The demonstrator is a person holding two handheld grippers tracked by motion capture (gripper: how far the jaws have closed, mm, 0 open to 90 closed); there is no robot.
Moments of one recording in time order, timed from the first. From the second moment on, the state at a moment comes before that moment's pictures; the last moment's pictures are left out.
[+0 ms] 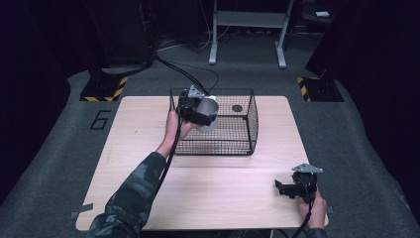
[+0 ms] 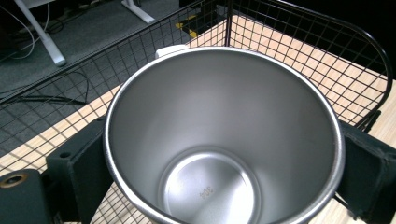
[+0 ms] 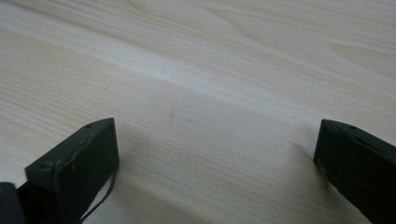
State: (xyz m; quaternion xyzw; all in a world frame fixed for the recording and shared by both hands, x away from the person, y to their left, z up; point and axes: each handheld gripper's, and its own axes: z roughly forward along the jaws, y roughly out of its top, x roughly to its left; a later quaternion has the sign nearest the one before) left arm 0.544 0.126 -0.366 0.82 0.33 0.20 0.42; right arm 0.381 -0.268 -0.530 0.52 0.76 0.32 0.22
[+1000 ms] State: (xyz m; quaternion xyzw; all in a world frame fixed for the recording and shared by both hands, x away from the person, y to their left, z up) left arm 0.575 0.108 -0.403 0.83 0.37 0.16 0.38; right arm 0.381 -0.268 -0.530 0.52 0.76 0.32 0.22
